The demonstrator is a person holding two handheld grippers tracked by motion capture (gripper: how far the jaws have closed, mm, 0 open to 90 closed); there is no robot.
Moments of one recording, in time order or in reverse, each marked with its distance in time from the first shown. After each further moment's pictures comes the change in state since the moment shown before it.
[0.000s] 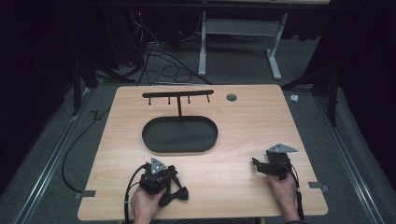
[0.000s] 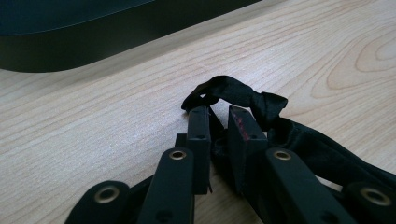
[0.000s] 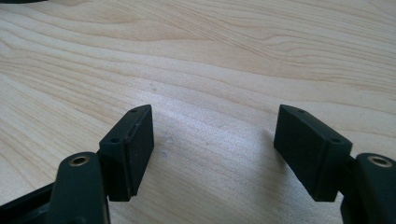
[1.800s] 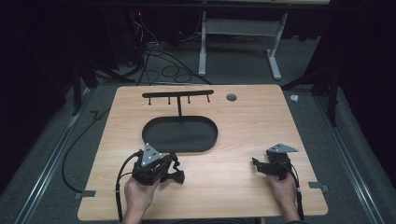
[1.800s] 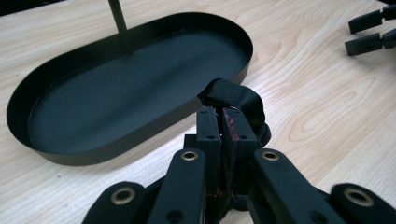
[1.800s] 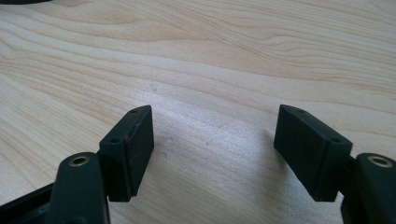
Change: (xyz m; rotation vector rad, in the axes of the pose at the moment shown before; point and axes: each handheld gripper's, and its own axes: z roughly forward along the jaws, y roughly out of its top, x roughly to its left) left arm -0.003 0.055 -0.061 -0.152 -0.047 0.093; right arm -0.001 0.000 0.000 -0.002 0.004 0.001
